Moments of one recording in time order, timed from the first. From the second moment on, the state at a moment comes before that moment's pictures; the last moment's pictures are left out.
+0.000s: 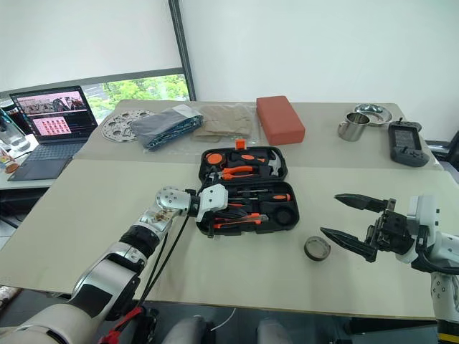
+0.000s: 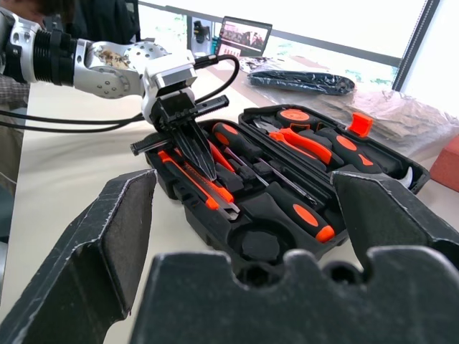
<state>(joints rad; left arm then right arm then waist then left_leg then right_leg) -0.78 0.22 -0.32 0.84 0.02 -0.33 -1.16 0.03 -0.77 -0.44 -0.06 0.67 0.09 1.33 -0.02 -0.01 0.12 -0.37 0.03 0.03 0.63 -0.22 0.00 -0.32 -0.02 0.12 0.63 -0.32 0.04</state>
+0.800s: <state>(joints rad) -0.55 0.88 0.05 -0.24 -0.56 0.62 -1.42 0.18 -0.92 -0.27 -0.16 0.41 0.22 1.22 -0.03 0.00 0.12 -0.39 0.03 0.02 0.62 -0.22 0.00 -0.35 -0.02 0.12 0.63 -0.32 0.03</state>
